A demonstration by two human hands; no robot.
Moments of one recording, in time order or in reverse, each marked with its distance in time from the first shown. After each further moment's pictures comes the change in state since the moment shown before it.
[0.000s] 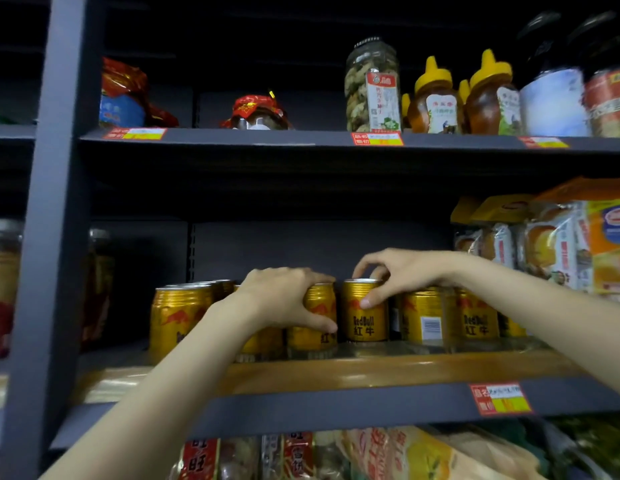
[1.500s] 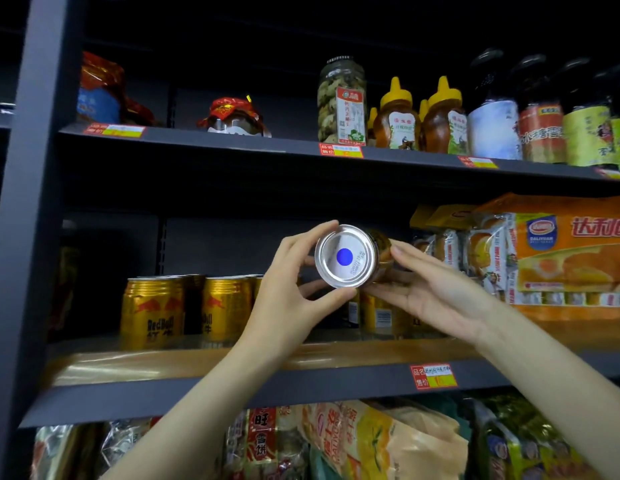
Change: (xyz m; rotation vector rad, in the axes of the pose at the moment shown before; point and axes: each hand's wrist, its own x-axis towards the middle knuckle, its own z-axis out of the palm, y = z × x) left_hand -0.041 0.067 0.009 -1.139 0.670 0.268; right_hand -0.108 -0.009 0.034 1.533 0.366 -0.187
